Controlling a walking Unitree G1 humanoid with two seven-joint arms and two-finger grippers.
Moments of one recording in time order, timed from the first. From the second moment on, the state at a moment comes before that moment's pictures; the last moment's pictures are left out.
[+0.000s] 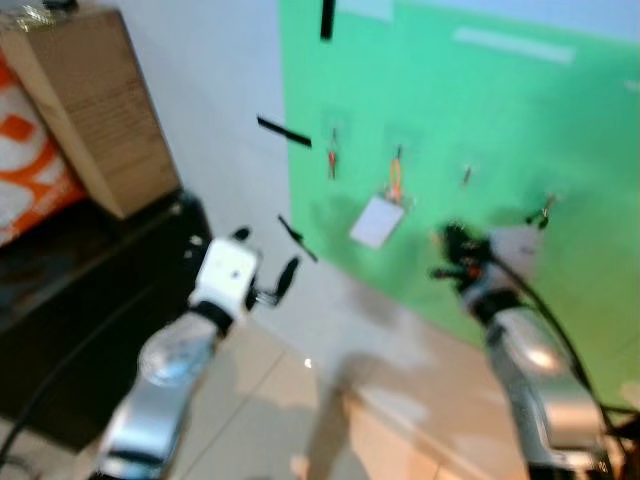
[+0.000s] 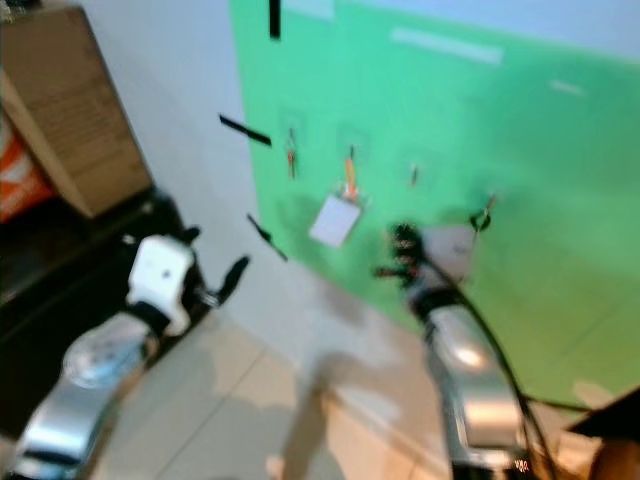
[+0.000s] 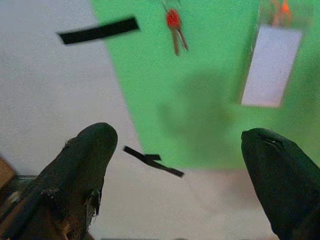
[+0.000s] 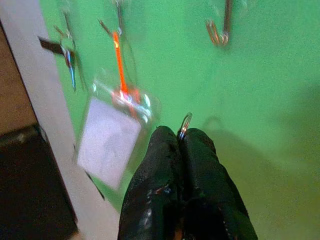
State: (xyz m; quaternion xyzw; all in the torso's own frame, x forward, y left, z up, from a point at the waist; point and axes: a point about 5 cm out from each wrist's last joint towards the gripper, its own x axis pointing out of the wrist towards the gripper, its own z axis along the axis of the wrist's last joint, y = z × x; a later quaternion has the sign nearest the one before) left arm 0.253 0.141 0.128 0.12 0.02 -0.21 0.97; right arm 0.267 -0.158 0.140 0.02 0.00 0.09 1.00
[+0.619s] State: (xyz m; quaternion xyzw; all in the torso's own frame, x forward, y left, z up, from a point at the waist) left arm 0.246 0.131 0.126 0.13 0.05 -0.36 0.92; right arm 0.276 -0.161 0.153 0.03 -0.02 0.10 0.99
